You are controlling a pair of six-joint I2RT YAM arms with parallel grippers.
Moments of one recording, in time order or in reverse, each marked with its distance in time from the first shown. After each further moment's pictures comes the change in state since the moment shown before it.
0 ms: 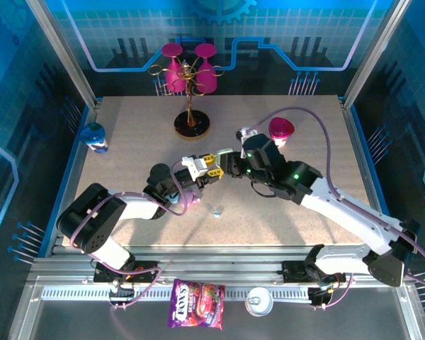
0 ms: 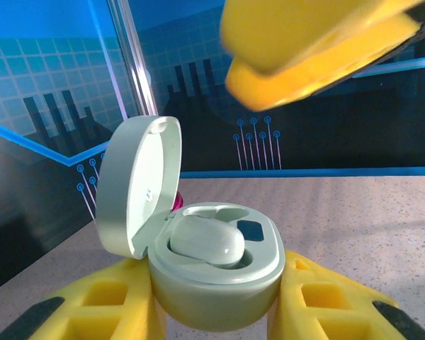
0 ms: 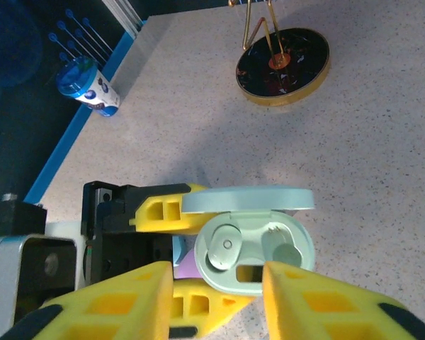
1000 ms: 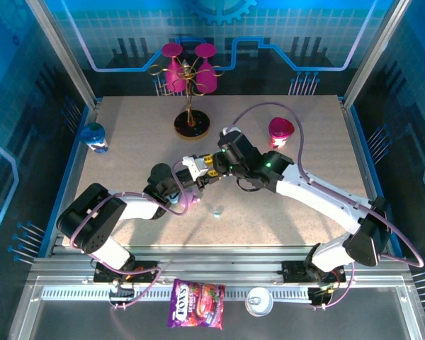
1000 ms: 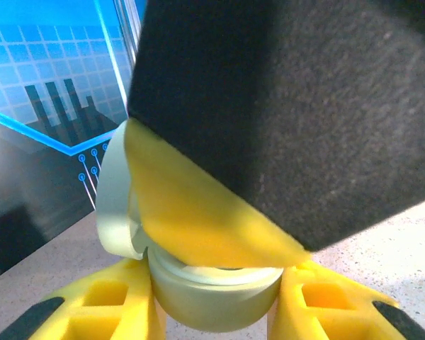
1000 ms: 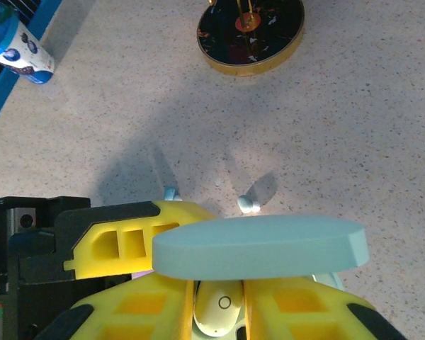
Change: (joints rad) left arm -0.002 0.000 0.000 -0.026 -0.013 0.000; right arm 0.025 0.202 0.122 -0.092 0.082 0.001
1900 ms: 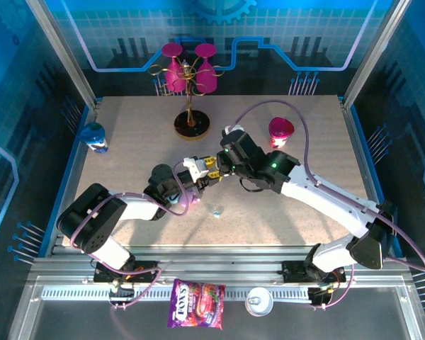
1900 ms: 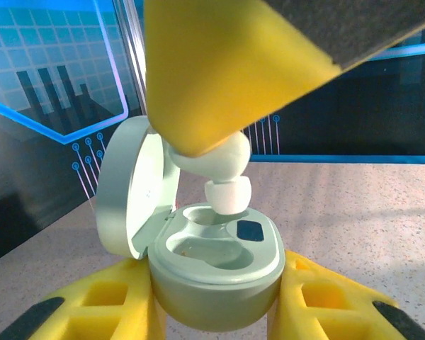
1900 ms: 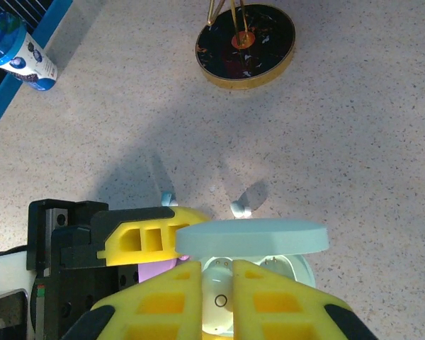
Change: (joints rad) left arm -0.005 0.000 -0.013 -0.018 -0.001 -0.003; right arm 0.013 -0.041 0.025 -0.042 0.037 -0.026
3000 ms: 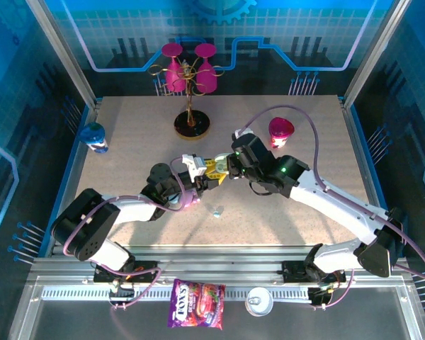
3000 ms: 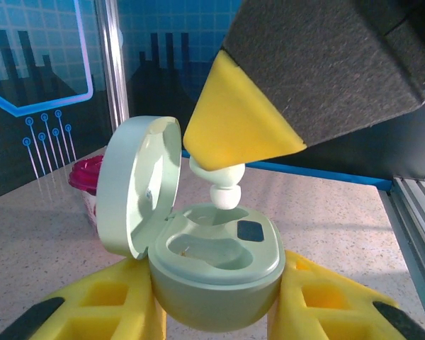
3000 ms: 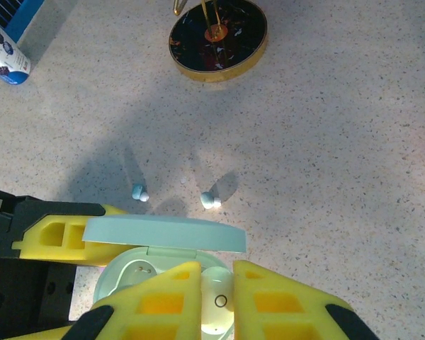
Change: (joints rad) left arm 0.000 -0.065 0.000 -0.087 0.077 -0.175; right arm -0.050 -0.084 -0.117 0.027 -0.009 -0.034
